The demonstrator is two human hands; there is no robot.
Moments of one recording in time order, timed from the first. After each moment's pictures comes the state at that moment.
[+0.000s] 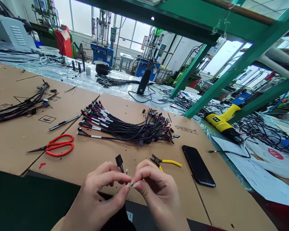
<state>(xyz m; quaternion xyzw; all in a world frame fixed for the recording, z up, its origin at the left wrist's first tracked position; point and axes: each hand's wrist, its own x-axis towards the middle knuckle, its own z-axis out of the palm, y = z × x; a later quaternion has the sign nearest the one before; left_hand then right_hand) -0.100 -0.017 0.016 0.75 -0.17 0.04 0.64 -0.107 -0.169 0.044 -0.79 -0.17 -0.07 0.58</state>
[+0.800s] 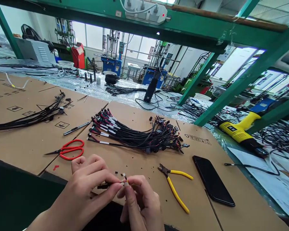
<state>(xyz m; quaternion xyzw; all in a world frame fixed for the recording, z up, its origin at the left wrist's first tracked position) -0.094 0.022 0.027 0.87 -0.28 0.21 0.34 -0.121 -0.138 0.000 -0.78 -0.11 -0.04 0.62</state>
